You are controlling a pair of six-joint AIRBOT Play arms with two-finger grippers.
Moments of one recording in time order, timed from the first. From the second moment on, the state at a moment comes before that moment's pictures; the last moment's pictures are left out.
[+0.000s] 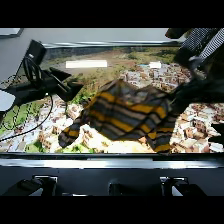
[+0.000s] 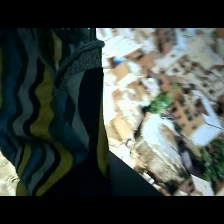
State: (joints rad) left arm -0.31 -1.02 1.19 1.01 -0.70 -0.91; right arm 0.02 -0.93 1.38 -1.26 1.35 0.86
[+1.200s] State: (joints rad) left arm -0.31 -1.00 1.19 1.01 -0.73 -1.20; right arm -0.07 -0.98 1.61 -2.71 1.20 2.34
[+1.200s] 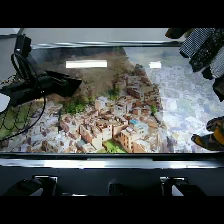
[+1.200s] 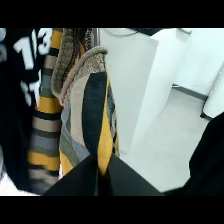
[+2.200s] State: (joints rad) left arm -0.31 -1.00 1.19 1.01 -0.73 -1.23; right arm -0.63 -1.21 1.91 -2.60 0.94 2.52
